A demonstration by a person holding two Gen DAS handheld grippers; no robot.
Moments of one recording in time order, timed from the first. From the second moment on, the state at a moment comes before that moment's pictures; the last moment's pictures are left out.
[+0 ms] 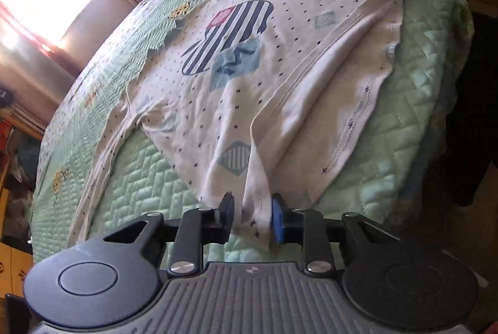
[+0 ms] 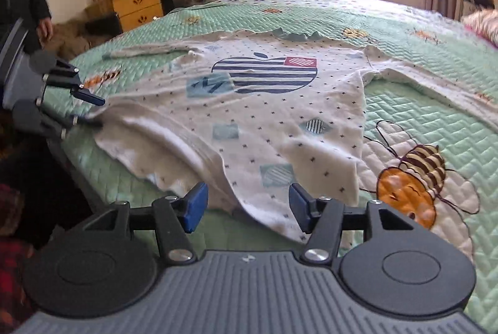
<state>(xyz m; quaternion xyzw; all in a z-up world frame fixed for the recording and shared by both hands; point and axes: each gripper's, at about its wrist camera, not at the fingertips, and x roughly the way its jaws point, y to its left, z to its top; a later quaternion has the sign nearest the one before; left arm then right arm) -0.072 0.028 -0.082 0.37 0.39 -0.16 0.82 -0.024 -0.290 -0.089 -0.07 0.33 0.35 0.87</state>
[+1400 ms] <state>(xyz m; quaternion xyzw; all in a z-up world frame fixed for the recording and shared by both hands) -0.052 0.078 -0.027 0.06 0.34 -0.17 0.92 -0.005 -0.212 -0.113 0.08 0.39 0.42 0.81</state>
